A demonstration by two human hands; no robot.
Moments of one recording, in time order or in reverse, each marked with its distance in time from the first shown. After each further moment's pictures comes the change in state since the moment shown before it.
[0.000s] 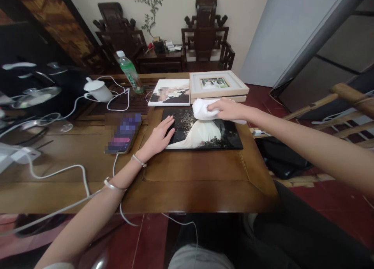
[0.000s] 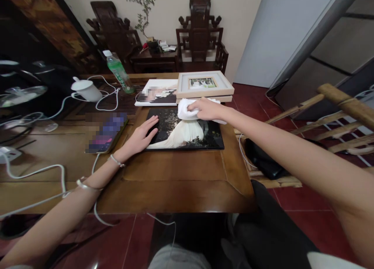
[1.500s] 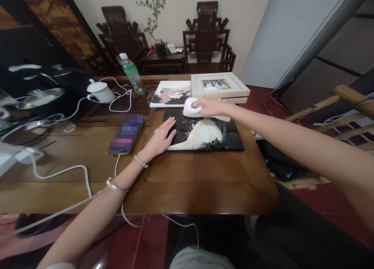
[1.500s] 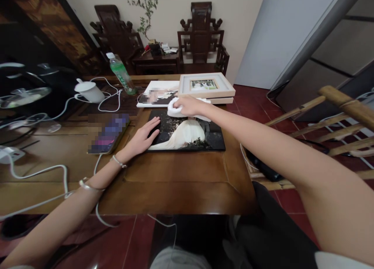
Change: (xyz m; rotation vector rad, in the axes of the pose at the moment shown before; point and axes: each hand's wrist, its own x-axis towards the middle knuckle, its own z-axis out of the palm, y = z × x) left_hand 0.001 -0.003 0.003 0.002 0.006 0.011; right_hand 0.055 -0.022 0.003 0.007 -0.007 -0.048
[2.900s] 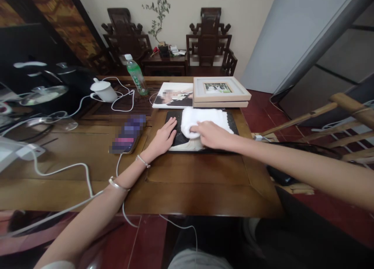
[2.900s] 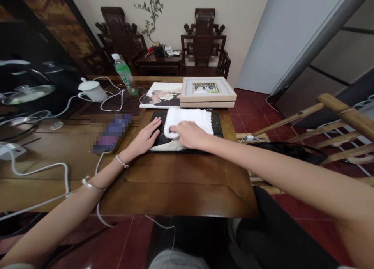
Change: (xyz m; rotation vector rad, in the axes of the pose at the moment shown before) left_hand 0.000 0.000 0.004 -0.035 -0.003 -0.064; right_hand -0.048 -0.058 0.043 -0.101 0.023 0.042
